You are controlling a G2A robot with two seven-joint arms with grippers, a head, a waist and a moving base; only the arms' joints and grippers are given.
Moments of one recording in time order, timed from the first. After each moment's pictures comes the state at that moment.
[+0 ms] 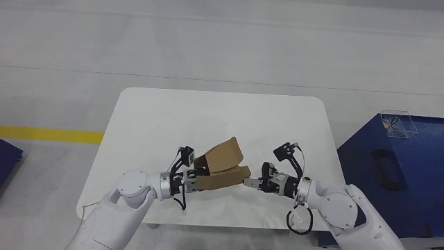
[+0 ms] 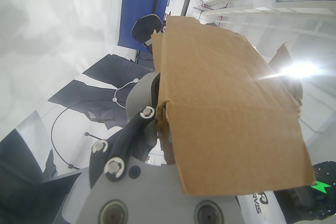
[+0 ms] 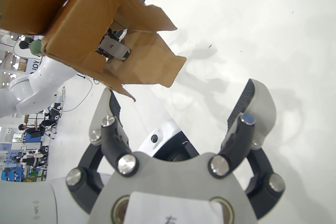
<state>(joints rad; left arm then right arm) 1.07 -1.18 -1.03 -1.35 -0.53 0.02 -1.03 -1.38 -0.97 1.27 -1.82 -0.33 -0.25 0.72</state>
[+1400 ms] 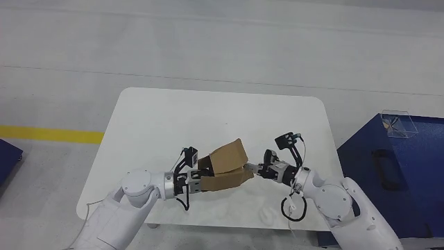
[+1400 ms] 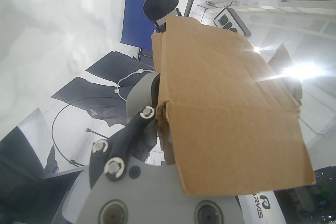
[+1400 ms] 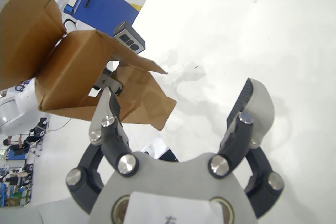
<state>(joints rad) 1.05 -1.19 -1.00 -1.34 -0.52 0.04 -1.02 -1.33 -0.98 1.26 -1.78 -0.43 -0.18 0.59</state>
